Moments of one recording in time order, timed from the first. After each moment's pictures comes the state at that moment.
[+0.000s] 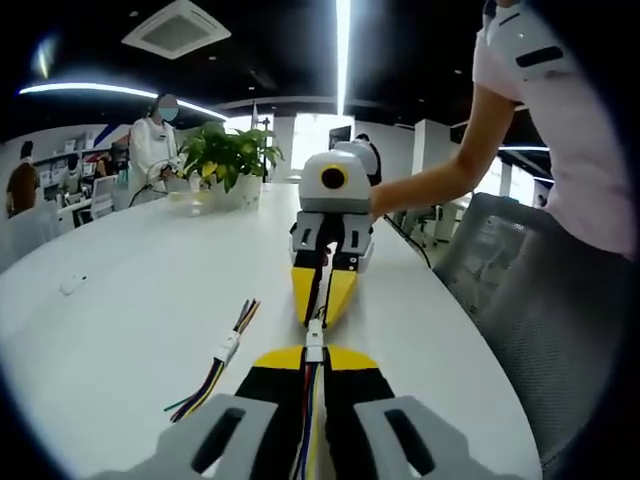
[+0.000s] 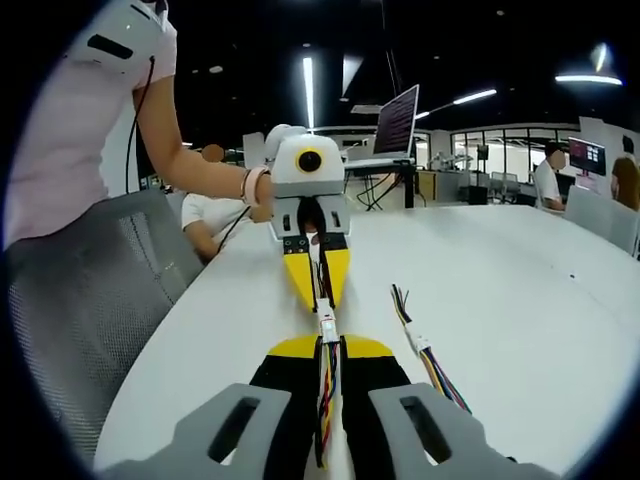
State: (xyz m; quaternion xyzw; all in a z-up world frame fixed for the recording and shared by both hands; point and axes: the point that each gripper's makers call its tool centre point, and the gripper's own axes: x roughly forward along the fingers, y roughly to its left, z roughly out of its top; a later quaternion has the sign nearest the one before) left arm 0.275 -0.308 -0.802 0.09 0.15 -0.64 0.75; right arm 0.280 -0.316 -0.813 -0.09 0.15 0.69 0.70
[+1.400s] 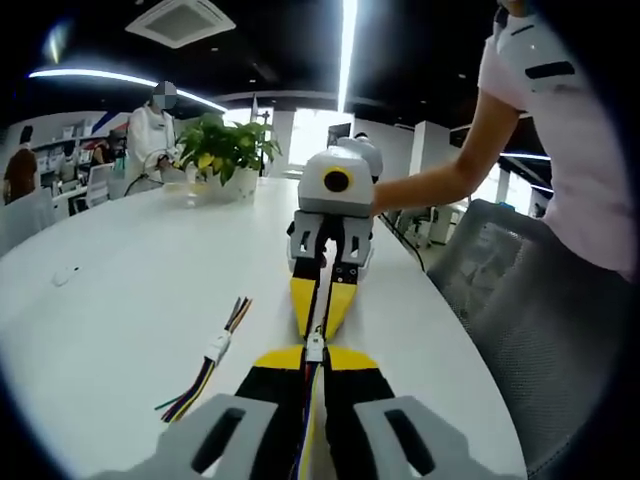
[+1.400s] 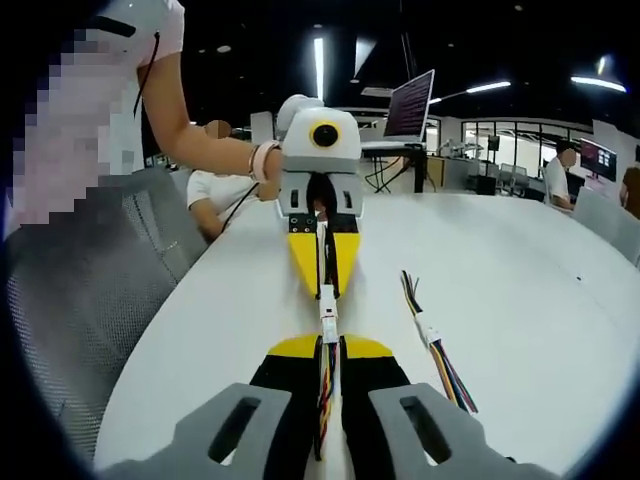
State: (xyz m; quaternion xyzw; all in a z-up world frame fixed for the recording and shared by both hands) left arm 0.270 -0.310 -0.801 0.08 0.18 -0.64 0.74; right arm 0.272 -0.316 -0.824 -0.13 0.17 0.70 0.69
